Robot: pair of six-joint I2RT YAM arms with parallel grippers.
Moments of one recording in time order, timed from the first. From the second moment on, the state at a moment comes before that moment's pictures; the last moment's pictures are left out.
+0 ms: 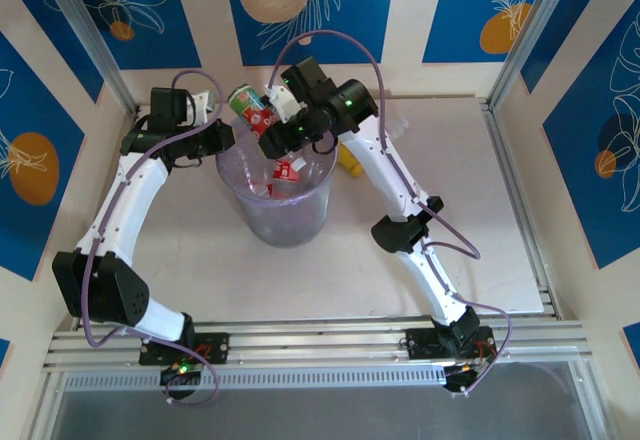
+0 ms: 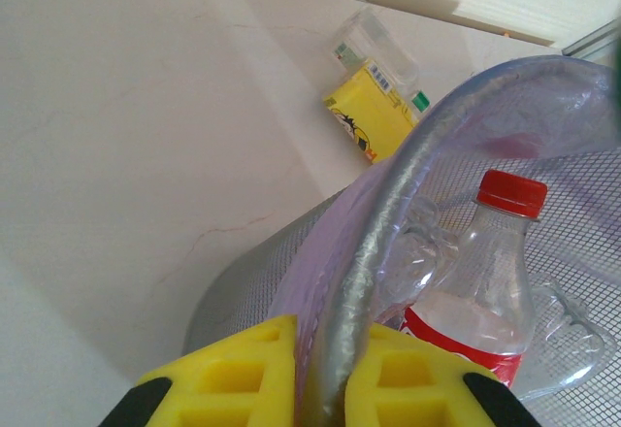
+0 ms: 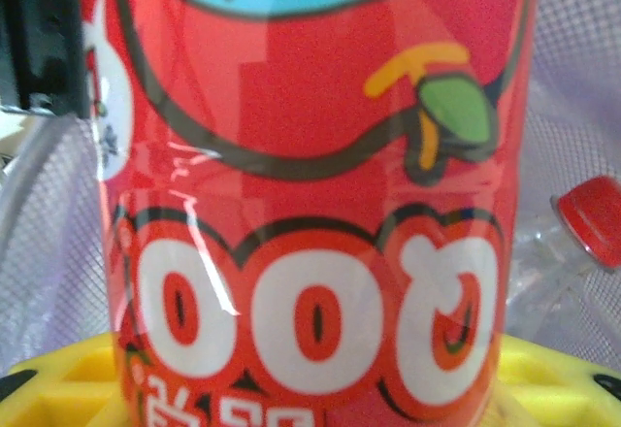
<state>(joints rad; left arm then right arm) -0.14 1.49 1.47 -0.73 0.37 -0.32 0.75 2.41 3.06 -1.57 -0.26 0.08</state>
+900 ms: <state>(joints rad) -0.14 1.50 1.48 -0.74 0.37 -0.32 0.74 2.34 2.94 -1.63 -0.17 0.07</state>
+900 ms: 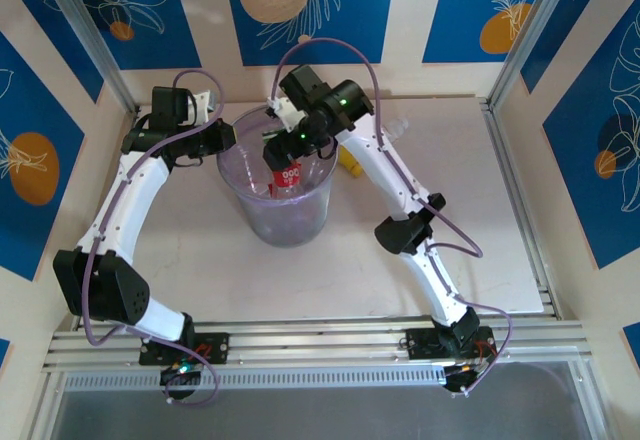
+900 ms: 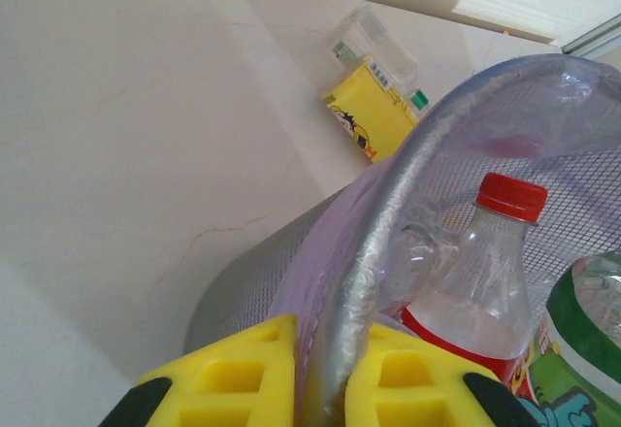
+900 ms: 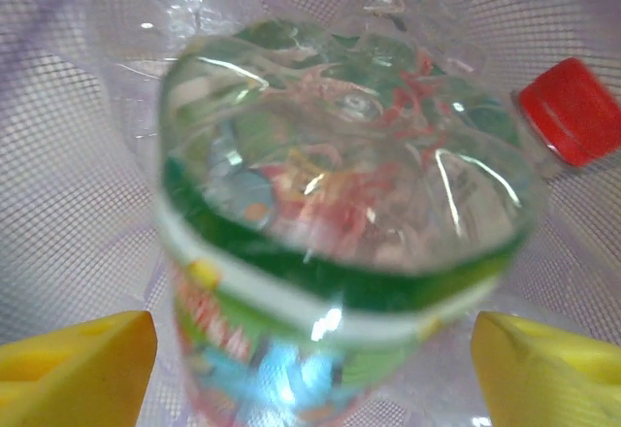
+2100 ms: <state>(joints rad) -0.15 1.51 1.49 -0.75 0.36 -0.31 0.21 2.60 3.10 -1.70 -0.10 0.24</state>
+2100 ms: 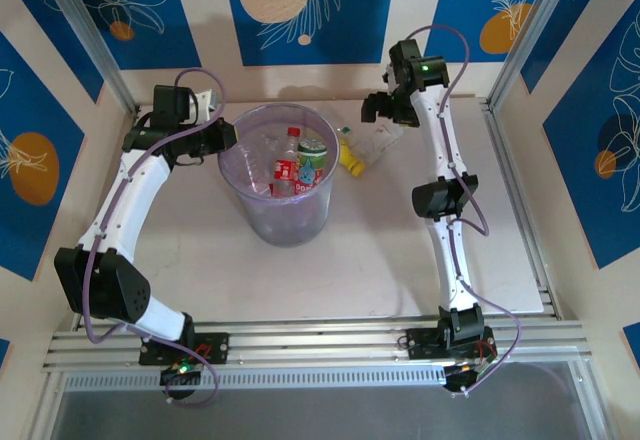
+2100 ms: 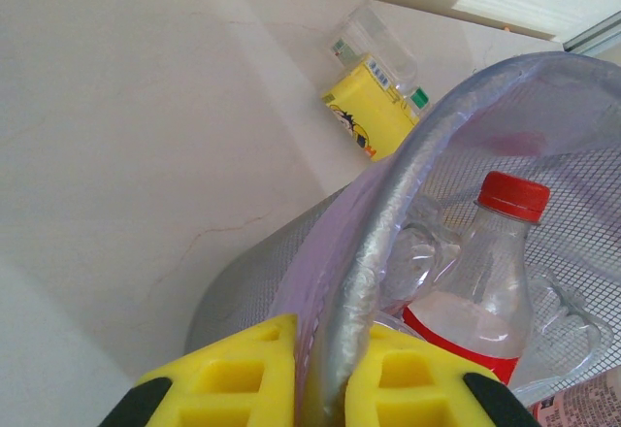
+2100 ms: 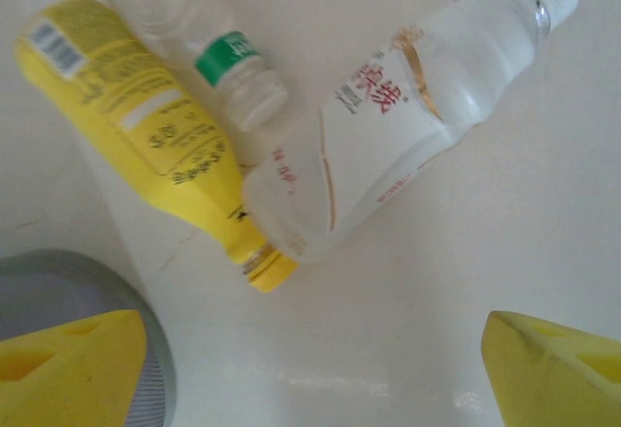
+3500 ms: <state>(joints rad) -0.15 1.51 1.50 -0.75 0.36 -0.31 0.16 2.88 3.12 -1.58 -0.11 0.53</state>
